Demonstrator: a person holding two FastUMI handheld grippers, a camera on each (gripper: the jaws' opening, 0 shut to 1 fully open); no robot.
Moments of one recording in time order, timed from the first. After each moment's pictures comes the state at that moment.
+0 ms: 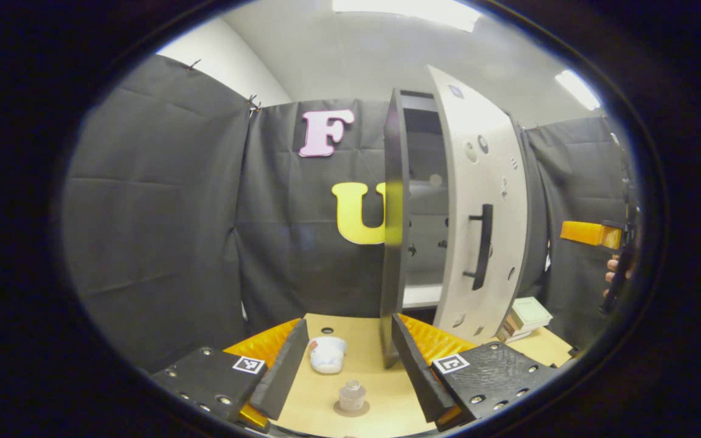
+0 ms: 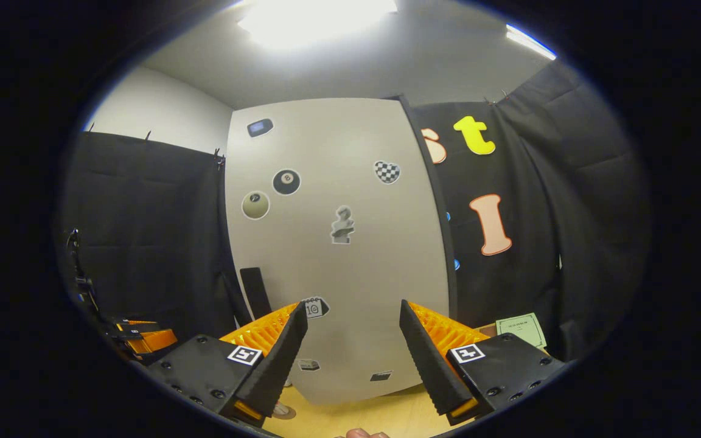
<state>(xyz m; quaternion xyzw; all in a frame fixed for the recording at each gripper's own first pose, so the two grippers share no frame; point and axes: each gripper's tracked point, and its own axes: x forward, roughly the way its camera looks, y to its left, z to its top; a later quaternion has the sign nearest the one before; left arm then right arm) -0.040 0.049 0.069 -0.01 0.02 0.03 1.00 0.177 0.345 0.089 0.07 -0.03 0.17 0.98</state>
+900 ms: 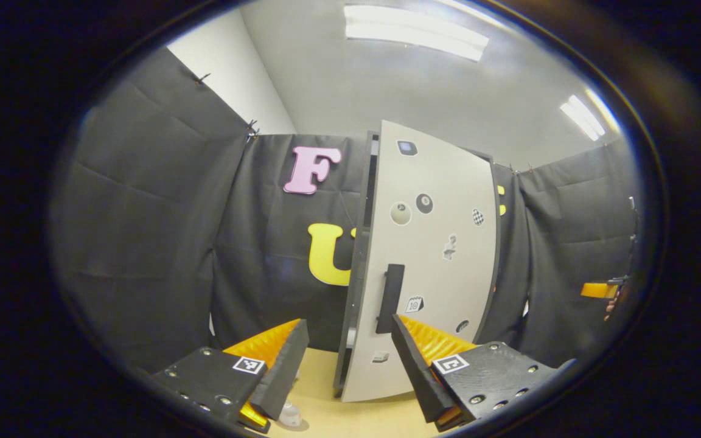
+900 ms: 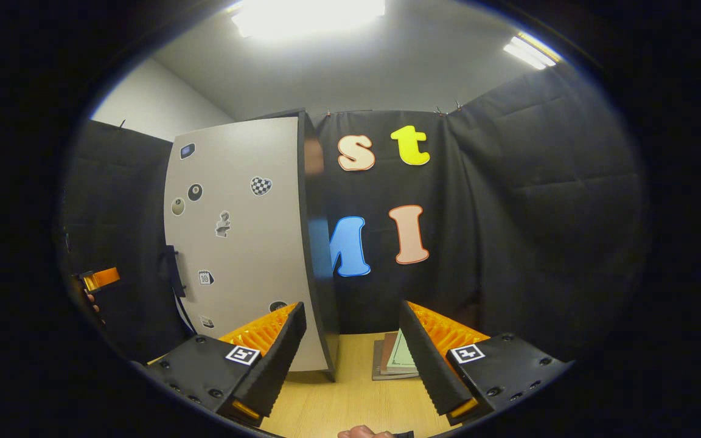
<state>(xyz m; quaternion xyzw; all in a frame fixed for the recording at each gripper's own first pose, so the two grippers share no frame) -0.043 -0.057 0.126 -0.06 -0.08 0.03 0.99 0.172 0.122 0.077 0.02 -0.01 0.07 1.00</state>
